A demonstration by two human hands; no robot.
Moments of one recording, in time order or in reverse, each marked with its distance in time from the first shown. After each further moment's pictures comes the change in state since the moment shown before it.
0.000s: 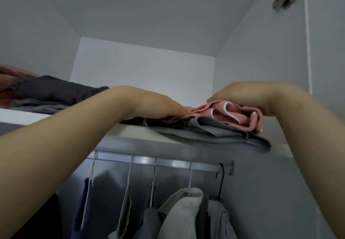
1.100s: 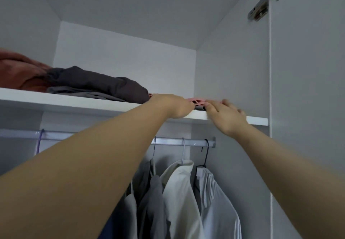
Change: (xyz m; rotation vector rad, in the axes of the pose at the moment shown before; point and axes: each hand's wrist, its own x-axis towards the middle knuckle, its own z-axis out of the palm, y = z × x) left_hand 0.003 0.001 0.032 0.219 0.198 -0.006; right_hand -0.041 -0.031 0.099 -0.235 0.476 0.353
